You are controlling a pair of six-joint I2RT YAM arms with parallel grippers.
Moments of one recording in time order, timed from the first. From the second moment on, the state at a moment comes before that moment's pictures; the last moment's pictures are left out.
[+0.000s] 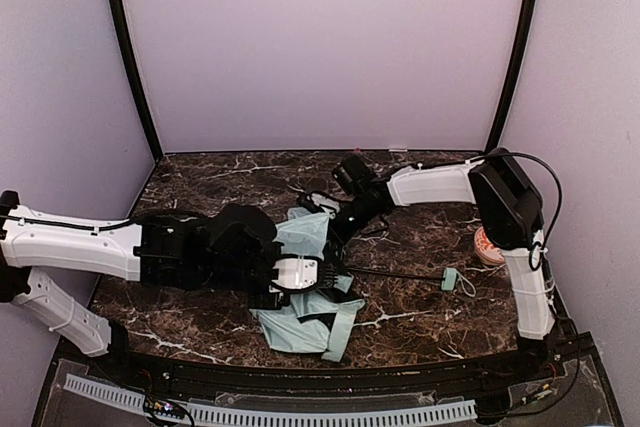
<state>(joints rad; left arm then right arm) -1.23 1.36 0.97 -0.40 -0.13 0.56 0.76 2.21 1.62 -0.45 -0.56 -0.10</state>
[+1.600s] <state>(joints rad) -1.10 1.46 1.03 -0.10 -0.20 0.29 0.75 1.32 0.56 0.31 -0.67 0.33</state>
